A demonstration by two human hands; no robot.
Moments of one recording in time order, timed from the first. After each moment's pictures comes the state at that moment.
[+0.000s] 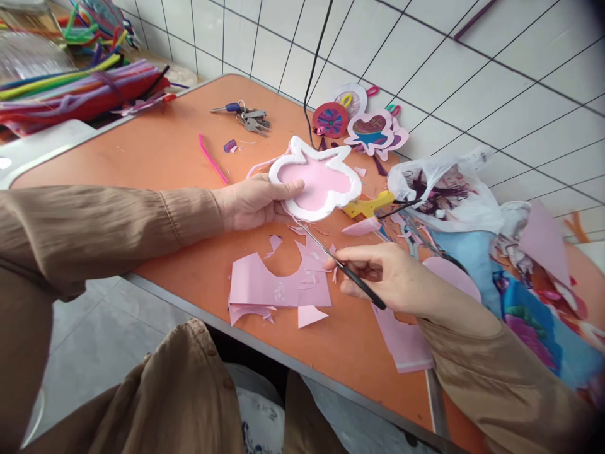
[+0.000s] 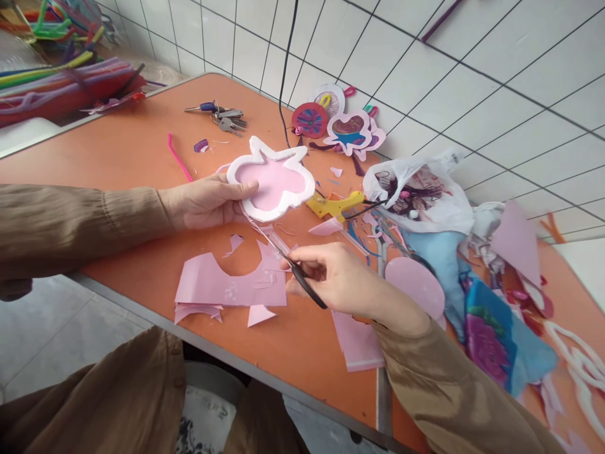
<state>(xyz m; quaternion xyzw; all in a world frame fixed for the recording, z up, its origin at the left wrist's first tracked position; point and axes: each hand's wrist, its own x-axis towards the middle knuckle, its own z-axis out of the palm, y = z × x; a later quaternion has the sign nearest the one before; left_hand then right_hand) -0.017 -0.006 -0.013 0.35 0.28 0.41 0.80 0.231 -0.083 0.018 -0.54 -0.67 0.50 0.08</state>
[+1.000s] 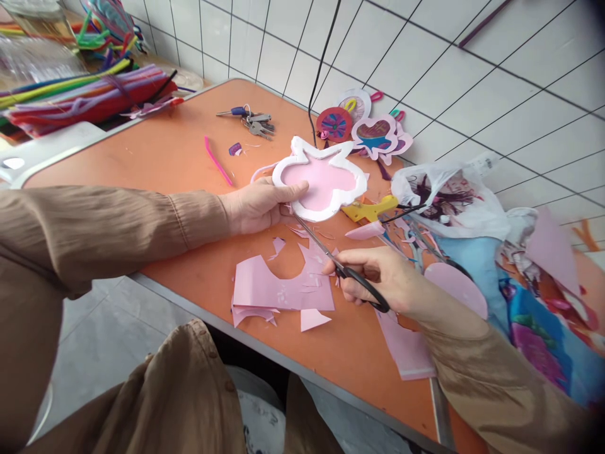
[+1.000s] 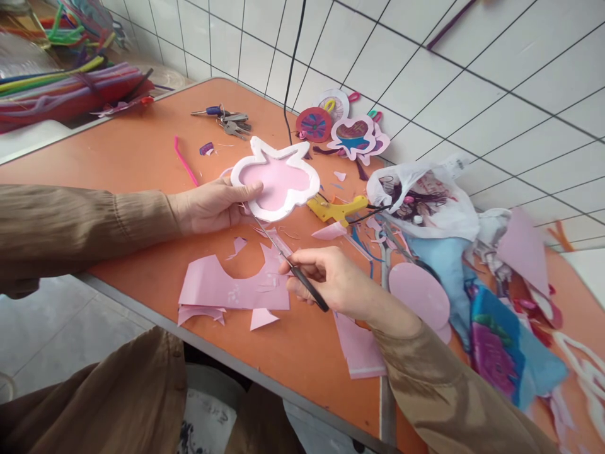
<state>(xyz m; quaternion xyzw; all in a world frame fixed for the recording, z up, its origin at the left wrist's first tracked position) -0.013 -0.004 -0.021 0.33 0.27 0.45 0.79 0.220 -0.085 0.015 -0.57 -0.61 0.55 0.11</state>
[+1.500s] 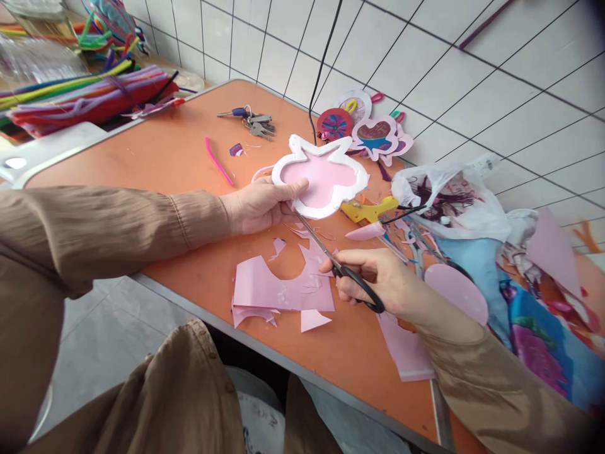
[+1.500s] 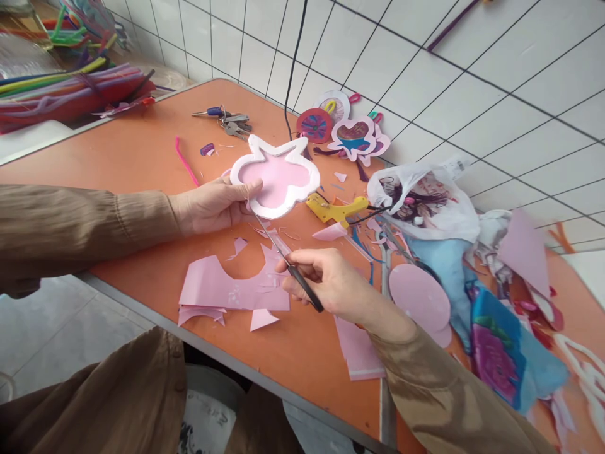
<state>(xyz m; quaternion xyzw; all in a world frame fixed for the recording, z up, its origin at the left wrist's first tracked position) -0.009 -0.007 -0.015 0.29 0.27 0.46 0.79 0.223 -0.086 0.002 -0.55 -0.61 0.56 0.13</state>
